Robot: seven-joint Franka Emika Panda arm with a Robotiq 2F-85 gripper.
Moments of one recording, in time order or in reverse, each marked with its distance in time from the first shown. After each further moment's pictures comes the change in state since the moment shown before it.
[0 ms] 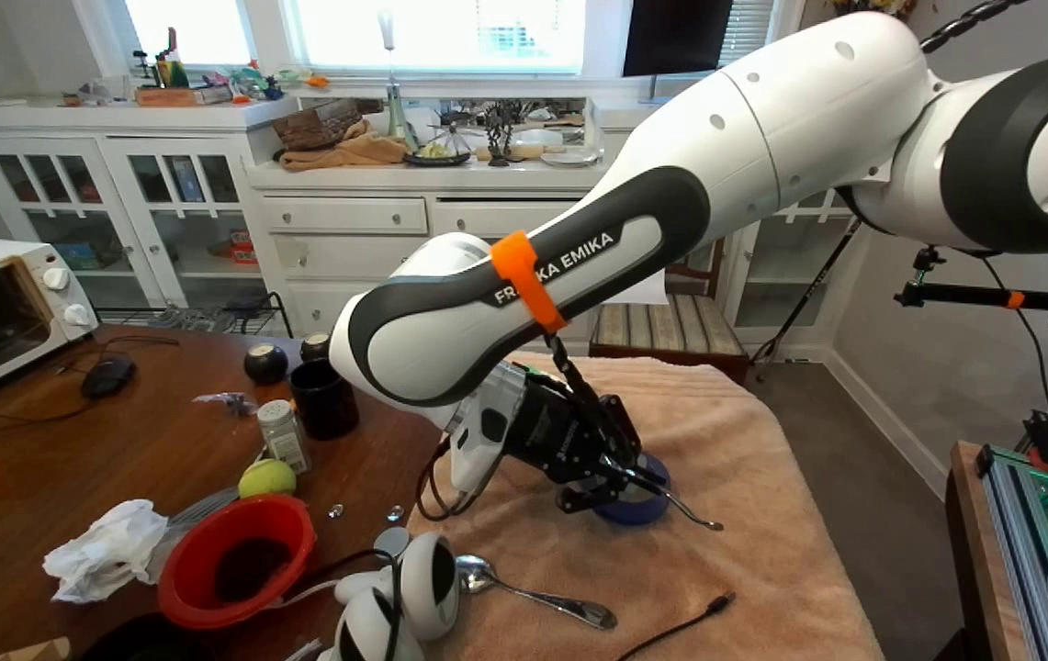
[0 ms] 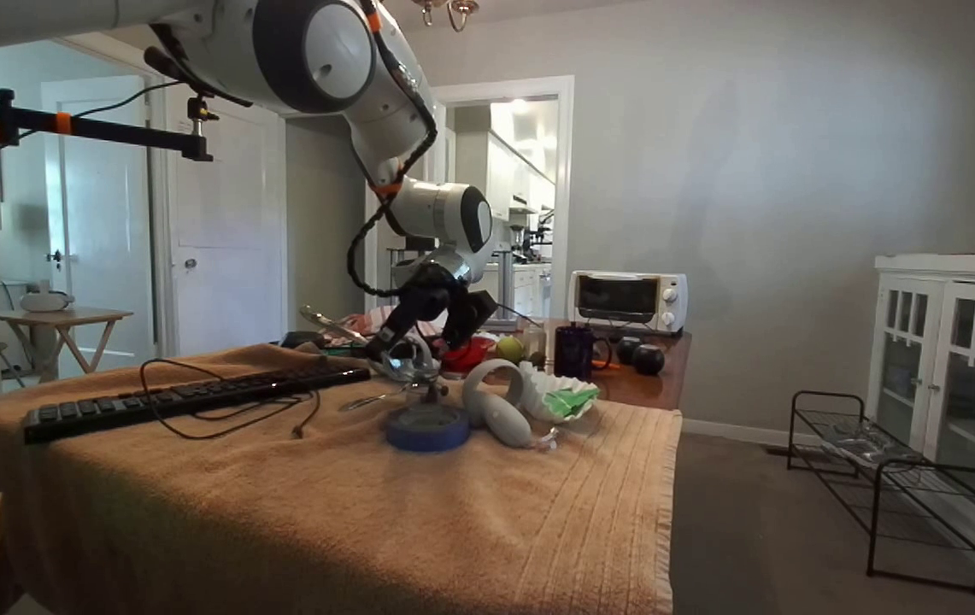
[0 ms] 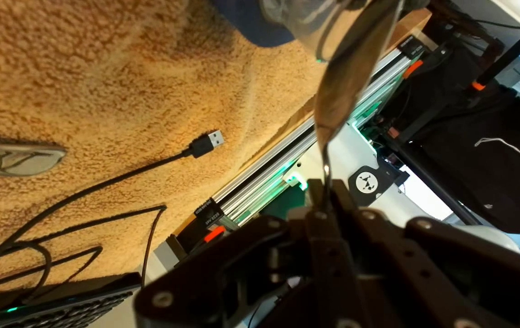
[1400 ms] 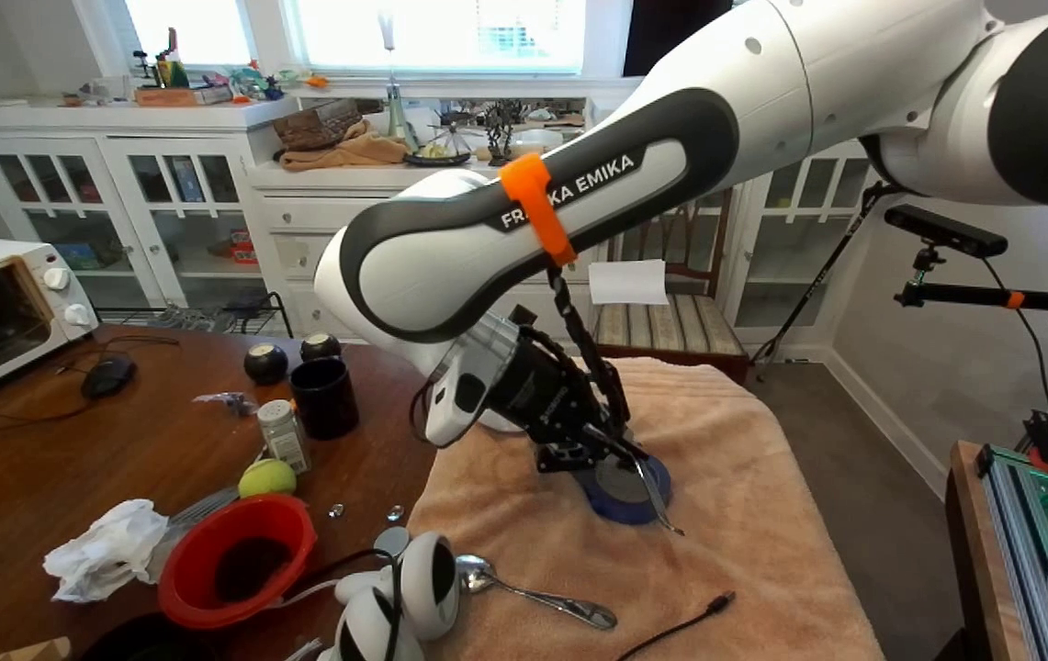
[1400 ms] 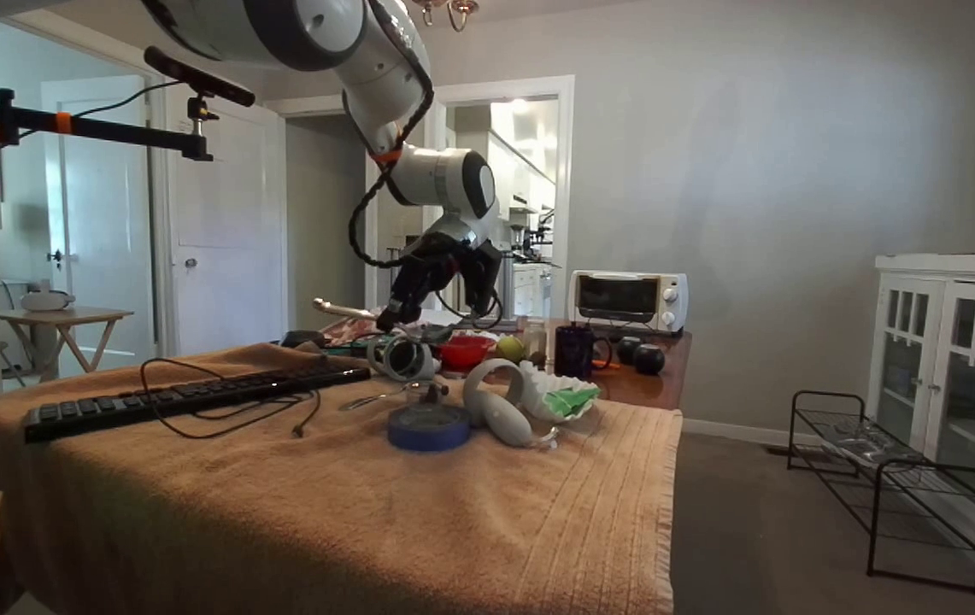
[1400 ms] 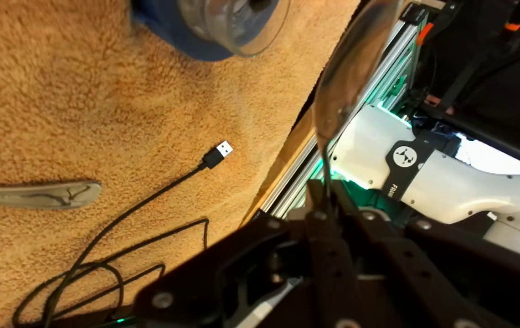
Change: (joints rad) arm 0.002 -0.106 -0.027 -0.035 0.031 0.055 0.307
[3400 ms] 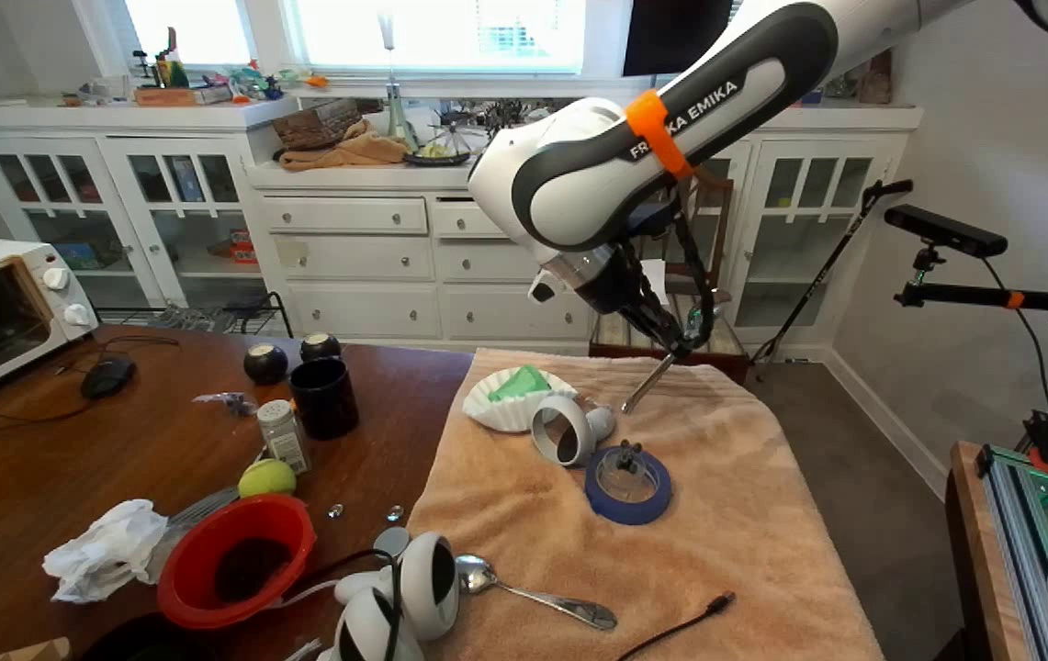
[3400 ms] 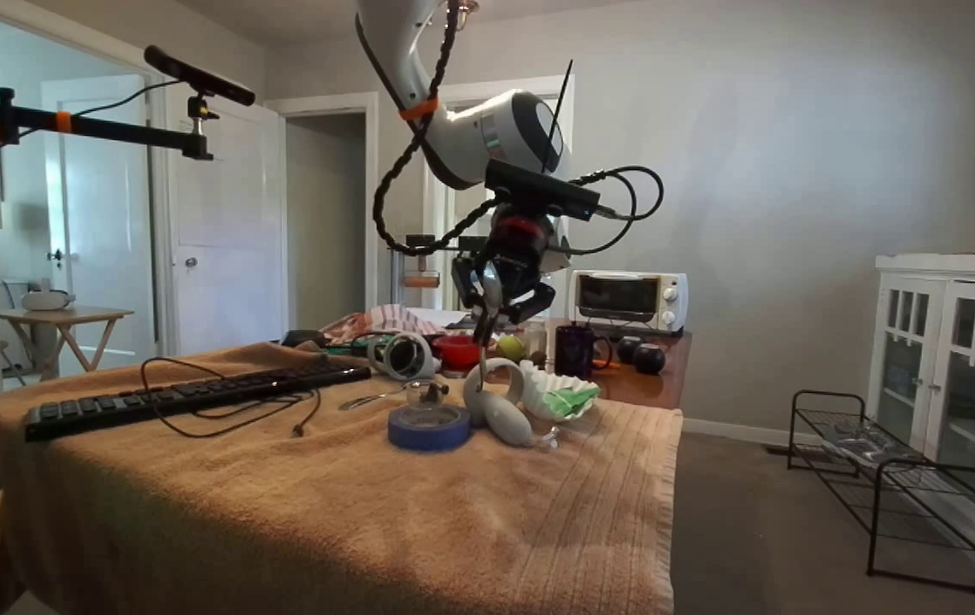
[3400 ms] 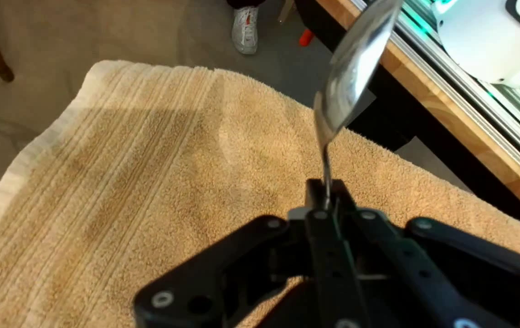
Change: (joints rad) arm -0.116 -0.357 -0.236 -0.497 -0.107 0.366 1.247
